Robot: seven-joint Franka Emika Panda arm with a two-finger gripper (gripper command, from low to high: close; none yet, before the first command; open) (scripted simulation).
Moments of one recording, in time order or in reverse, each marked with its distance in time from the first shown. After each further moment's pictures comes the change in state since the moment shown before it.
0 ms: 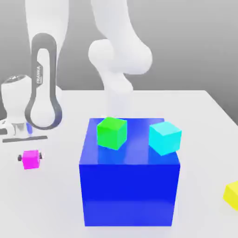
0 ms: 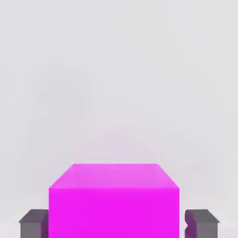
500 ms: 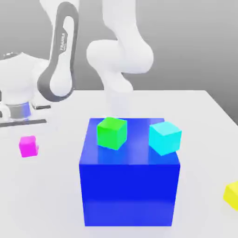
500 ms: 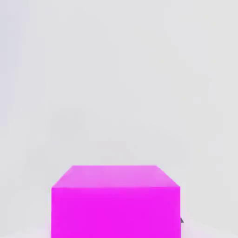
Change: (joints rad) arm 0.236 -0.391 -0.167 -0.025 -0.600 -0.335 0.607
